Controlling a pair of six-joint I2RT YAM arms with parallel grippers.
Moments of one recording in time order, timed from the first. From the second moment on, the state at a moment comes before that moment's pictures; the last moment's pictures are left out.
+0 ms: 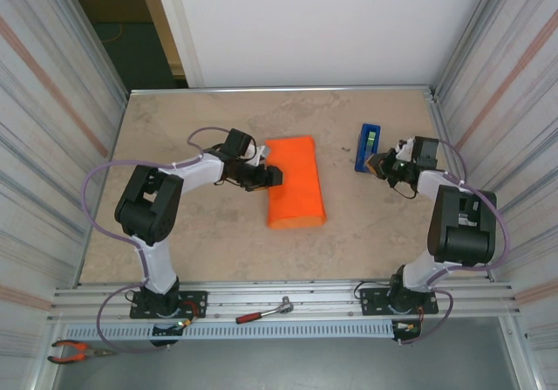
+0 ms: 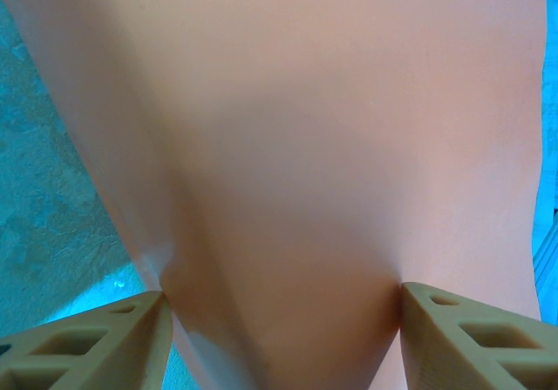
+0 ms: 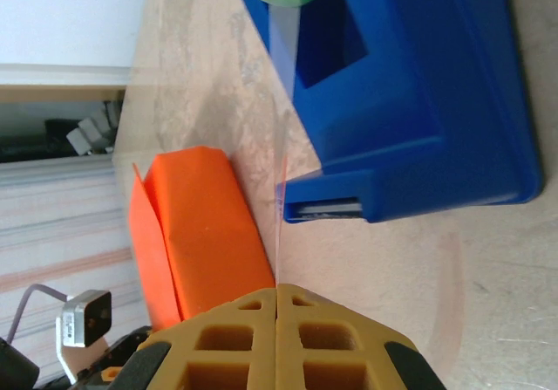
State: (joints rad) left arm -0.47 1.88 1.16 -0.33 0.58 -0.43; right arm -0.17 1.60 0.79 -0.02 -0.73 0.78
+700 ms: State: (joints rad) left arm -0.47 1.88 1.16 -0.33 0.58 -0.43; right arm -0.22 1.76 0.75 0.21 -0.81 0.94
